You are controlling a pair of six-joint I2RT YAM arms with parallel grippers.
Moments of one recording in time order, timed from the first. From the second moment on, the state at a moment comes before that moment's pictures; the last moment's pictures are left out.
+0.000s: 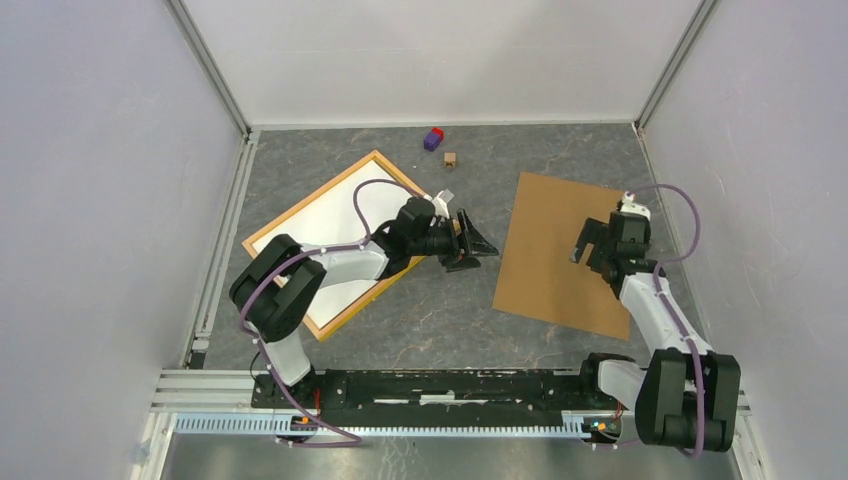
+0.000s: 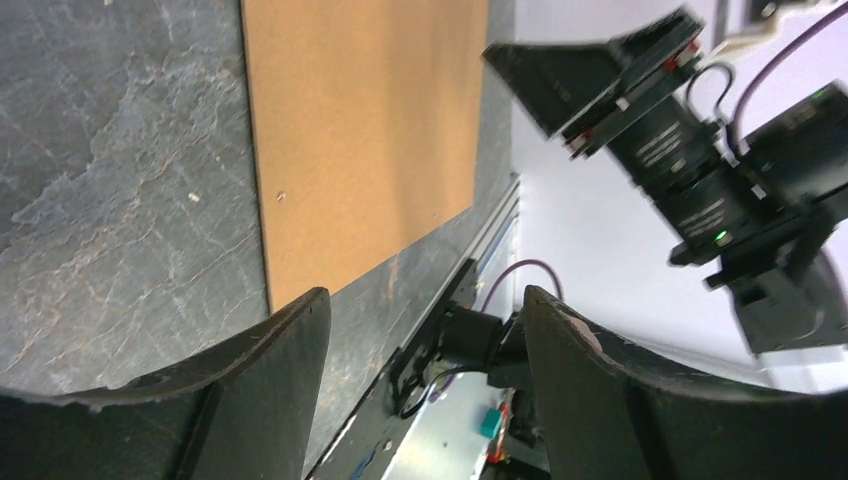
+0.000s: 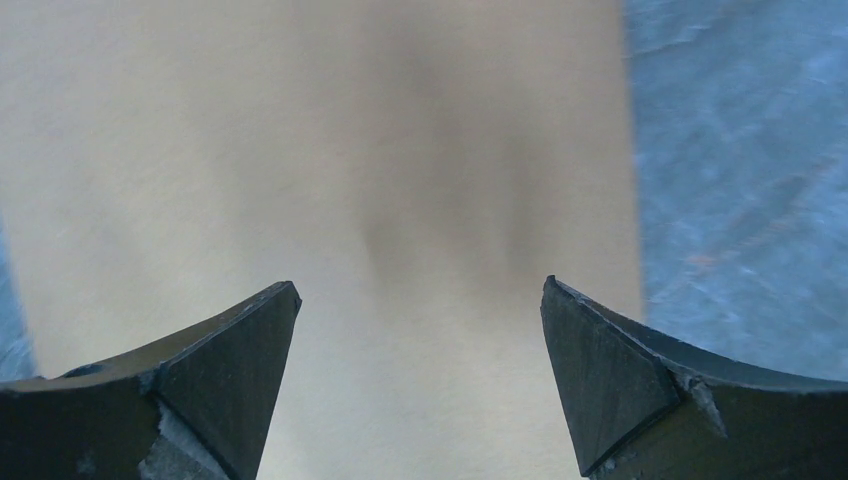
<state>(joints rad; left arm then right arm) -0.75 1.76 0.93 0.40 0.48 -1.15 -0.07 1.08 0.56 -0.28 0.13 0.26</state>
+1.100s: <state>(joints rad) -0.84 1.98 1.31 -0.15 0.23 -0.86 -0.33 1.18 0.44 -0.13 0.06 0.24</state>
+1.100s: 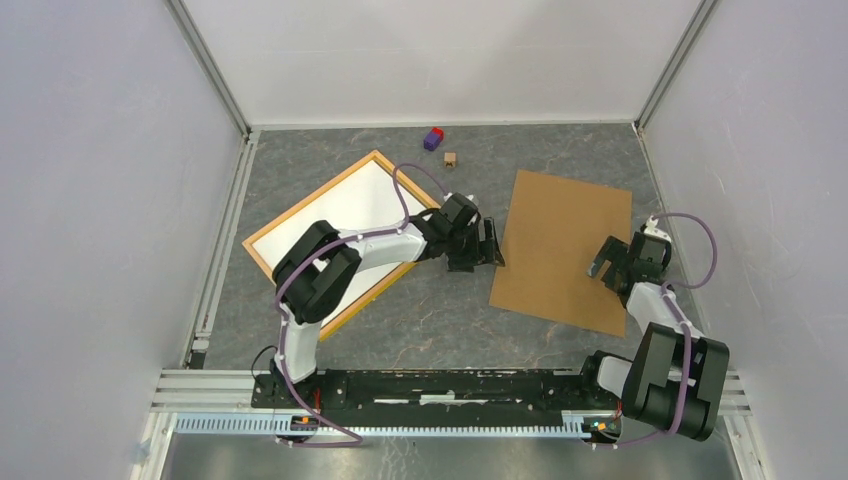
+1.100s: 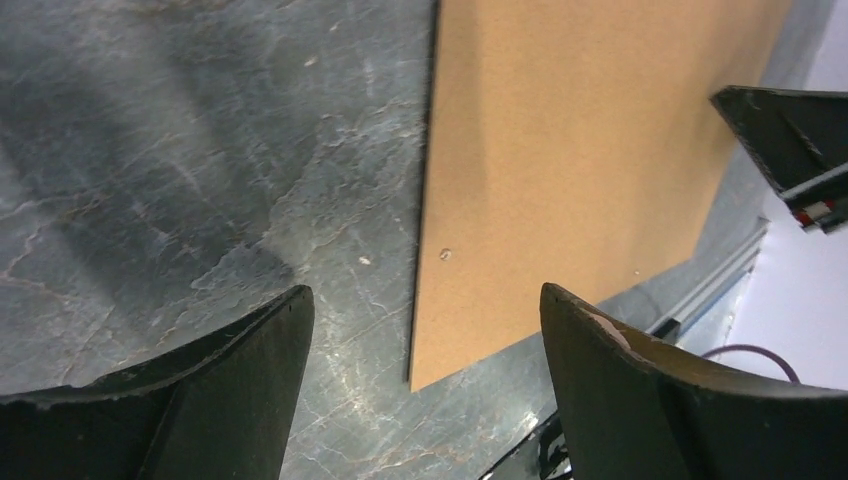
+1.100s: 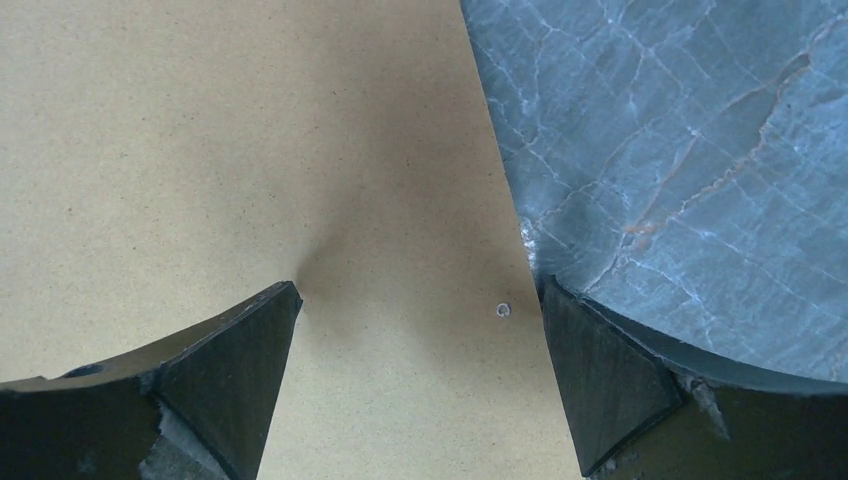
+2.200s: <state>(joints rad) -0.74 2.04 0.86 0.84 0.50 -1.49 -0.25 1.12 0.28 0.15 -0.05 0.16</state>
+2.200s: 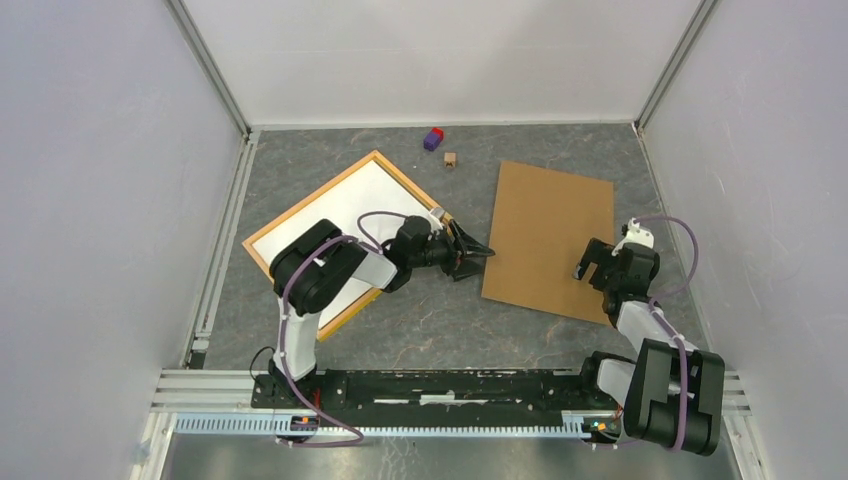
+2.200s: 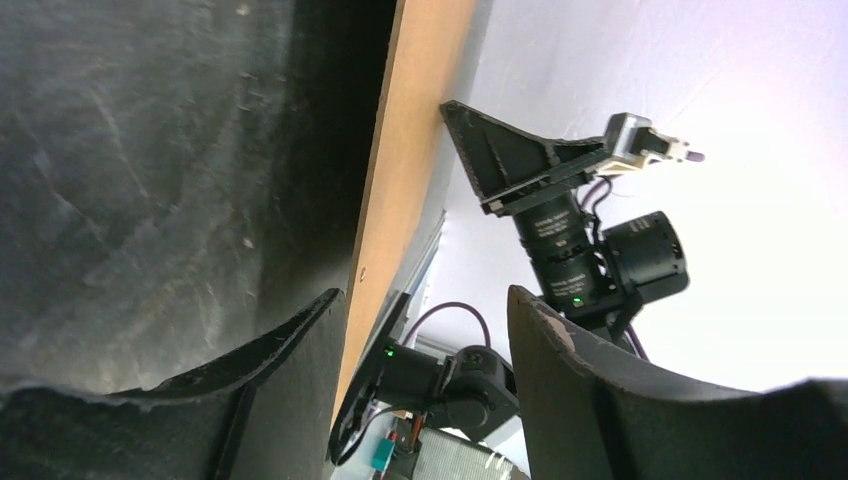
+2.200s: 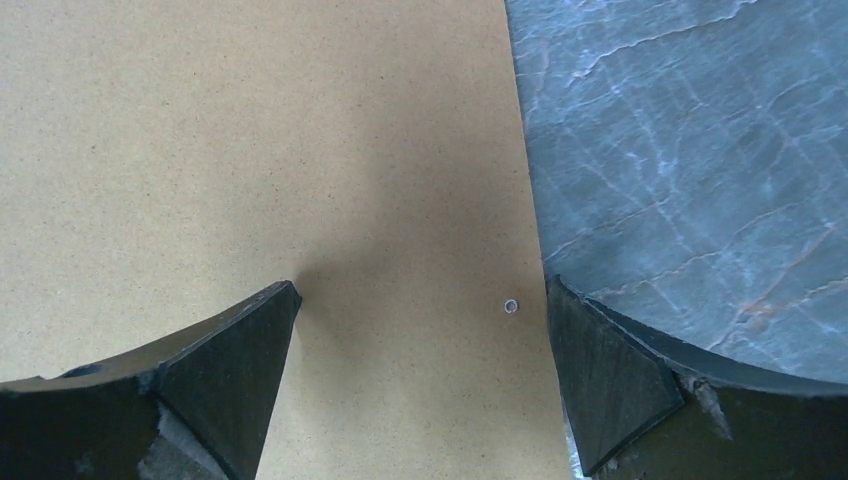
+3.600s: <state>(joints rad) -0.72 1.92 0.85 0.91 0.53 -1.50 -0.10 1.07 0.26 0.29 -0.24 0.32</state>
